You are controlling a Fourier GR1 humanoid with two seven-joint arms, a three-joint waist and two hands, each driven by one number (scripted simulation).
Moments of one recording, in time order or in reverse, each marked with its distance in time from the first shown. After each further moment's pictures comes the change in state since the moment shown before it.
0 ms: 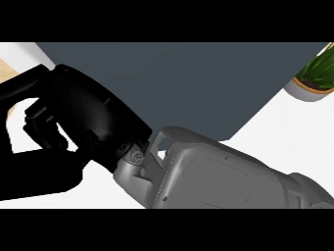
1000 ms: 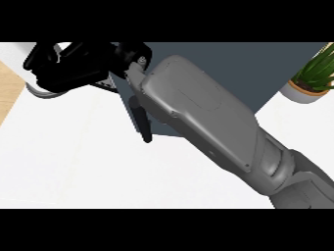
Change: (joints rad) left arm 0.003 0.022 0.149 0.026 0.071 -0.063 0.057; right arm -0.199 0.004 -0.121 0.608 -0.303 0.387 -0.270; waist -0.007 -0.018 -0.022
